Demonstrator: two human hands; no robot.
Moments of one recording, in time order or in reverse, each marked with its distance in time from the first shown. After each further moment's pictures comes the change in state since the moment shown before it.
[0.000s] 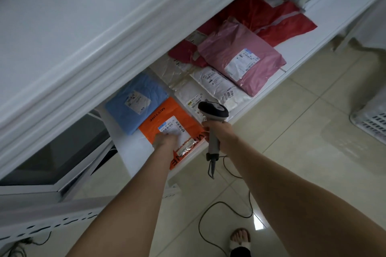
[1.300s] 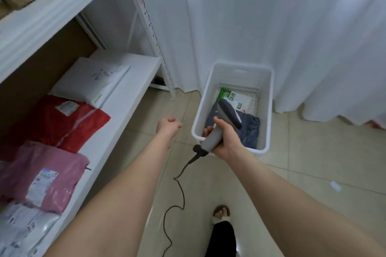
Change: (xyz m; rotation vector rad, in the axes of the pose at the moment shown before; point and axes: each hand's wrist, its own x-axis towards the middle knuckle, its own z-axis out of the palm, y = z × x) left_hand -0.445 0.265 0.548 0.264 -0.514 0.537; right_hand -0.194 -0.252 -0.628 1.037 0.283 -0.267
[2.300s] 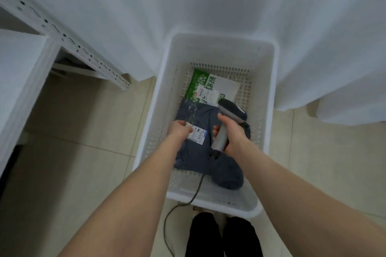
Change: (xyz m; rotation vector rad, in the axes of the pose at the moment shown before) left_hand 0.338 0.004 0.360 0.302 -0.200 -0.208; right_hand 0.408 -0.215 -0.106 -0.272 0.379 0.087
